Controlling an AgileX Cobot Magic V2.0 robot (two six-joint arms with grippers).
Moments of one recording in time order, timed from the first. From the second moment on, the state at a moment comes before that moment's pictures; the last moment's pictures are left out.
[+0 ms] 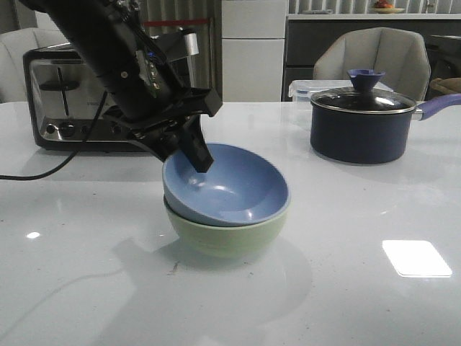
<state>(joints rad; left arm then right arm) -0.46 1.96 -1.45 -0.52 0.75 0.43 0.49 0.62 -0.62 0.13 0.77 -0.16</state>
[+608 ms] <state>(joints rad) -0.46 1.82 -1.49 -0.46 0.83 0.43 0.49 0.62 -0.62 0.13 0.77 -0.16</state>
